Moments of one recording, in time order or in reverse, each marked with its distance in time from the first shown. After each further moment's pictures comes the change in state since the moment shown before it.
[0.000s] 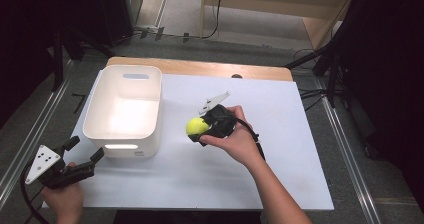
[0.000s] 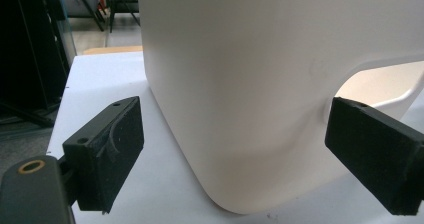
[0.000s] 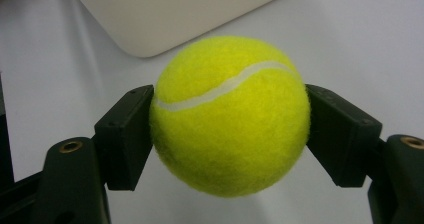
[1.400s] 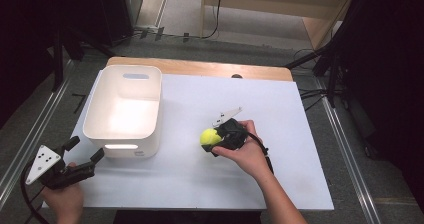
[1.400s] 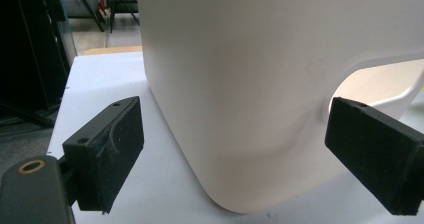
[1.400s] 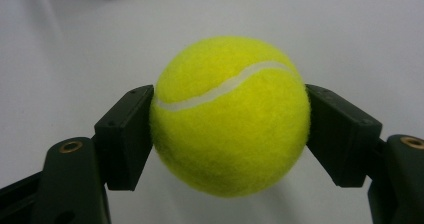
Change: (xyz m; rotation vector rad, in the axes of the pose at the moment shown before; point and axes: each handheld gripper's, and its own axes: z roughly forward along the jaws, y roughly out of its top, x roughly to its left) left arm 0.000 0.000 0.000 -0.001 0.000 0.006; right arm -0.008 -0.056 0.010 0.038 -0.045 0.078
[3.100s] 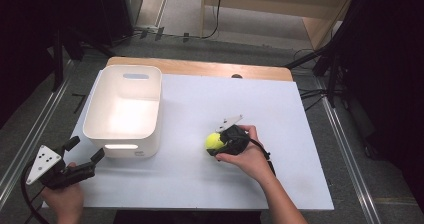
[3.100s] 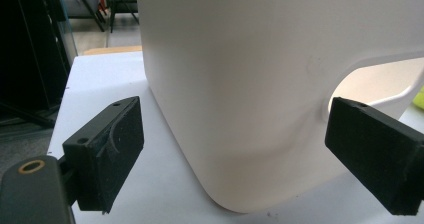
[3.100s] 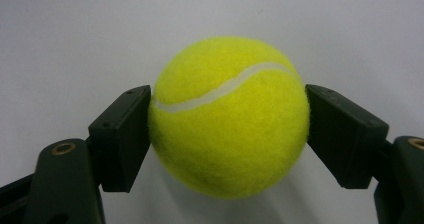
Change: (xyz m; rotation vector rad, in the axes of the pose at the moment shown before) left arm -0.001 0.000 0.000 0.003 0.001 0.003; right arm -0.004 -0.024 0.015 0.034 -0.075 0.004
